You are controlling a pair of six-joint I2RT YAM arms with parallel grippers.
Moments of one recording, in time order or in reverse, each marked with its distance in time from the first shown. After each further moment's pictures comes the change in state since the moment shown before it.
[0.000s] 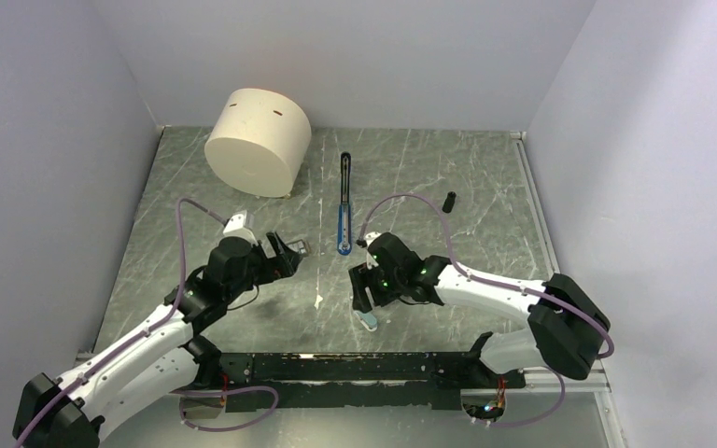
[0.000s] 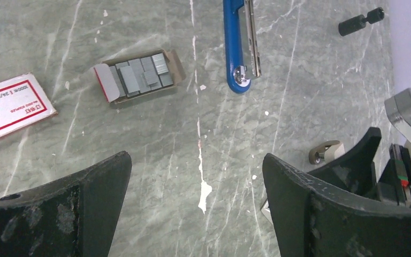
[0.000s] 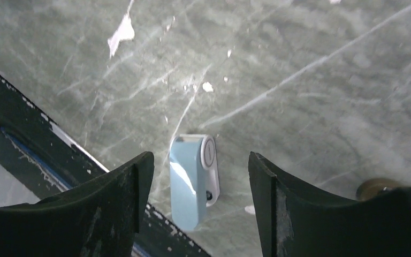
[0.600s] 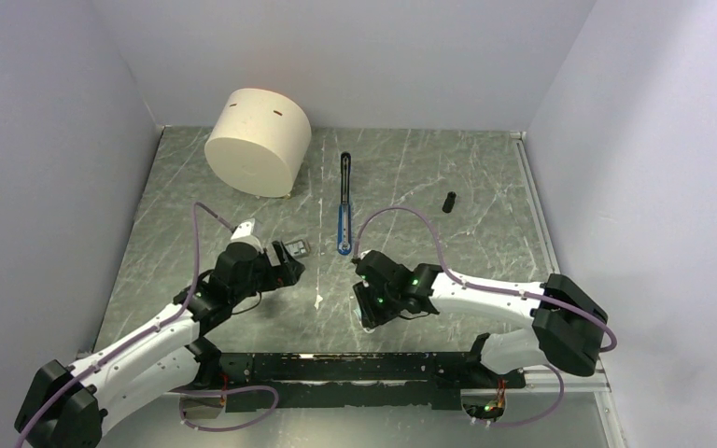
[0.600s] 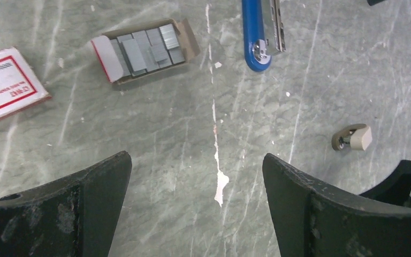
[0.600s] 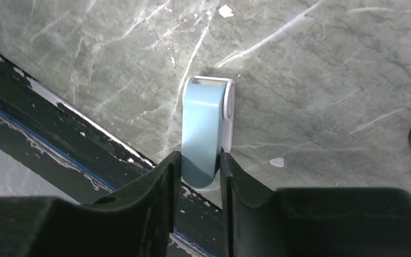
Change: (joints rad) left arm 0.000 0.055 -0.080 0.066 0.021 0.014; right arm 0.152 -0.006 0.032 -0.210 0.060 0.117
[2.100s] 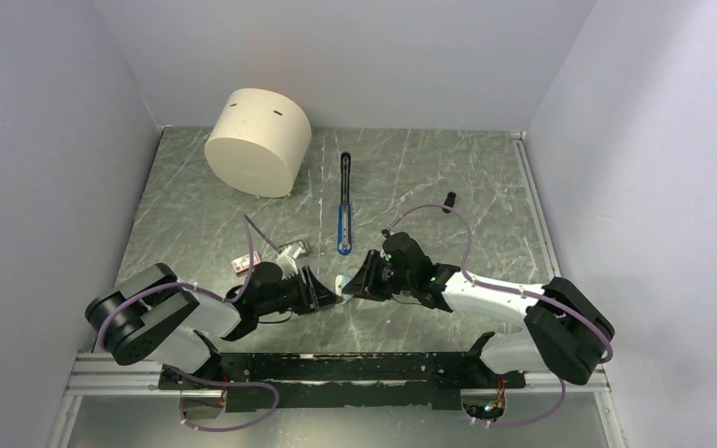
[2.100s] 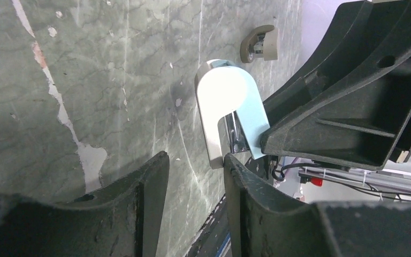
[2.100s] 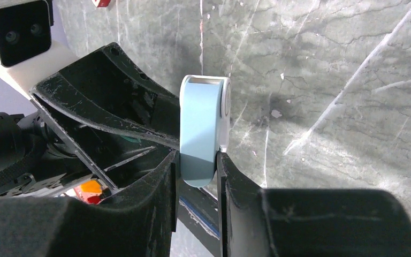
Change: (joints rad) left arm -0.174 0.645 -0.204 1.006 0.417 -0.343; right arm -0.218 -0.023 -0.175 0.552 -0.177 0.532
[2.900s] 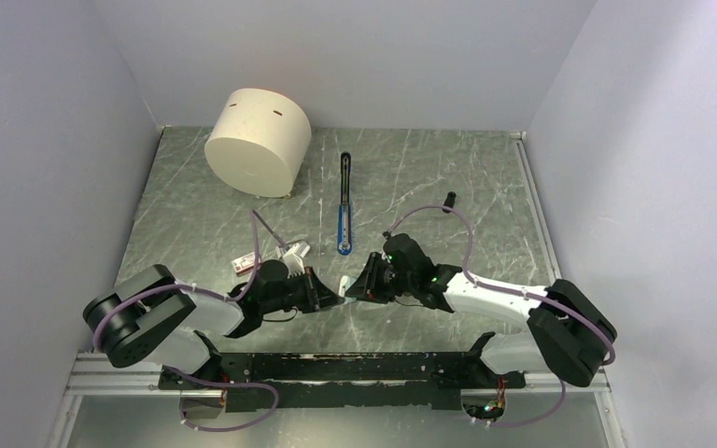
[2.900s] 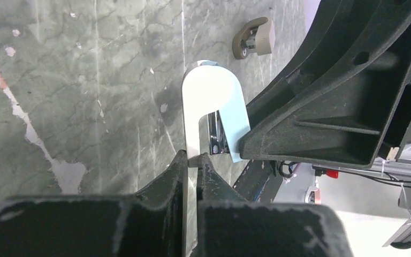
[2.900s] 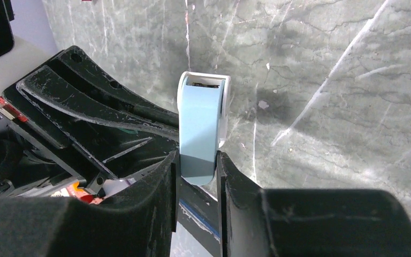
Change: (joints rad) left arm -0.038 -0.013 0.046 -0.059 -0.017 0.068; right arm -0.004 -0.003 -0.003 -0.045 0.000 -0.018
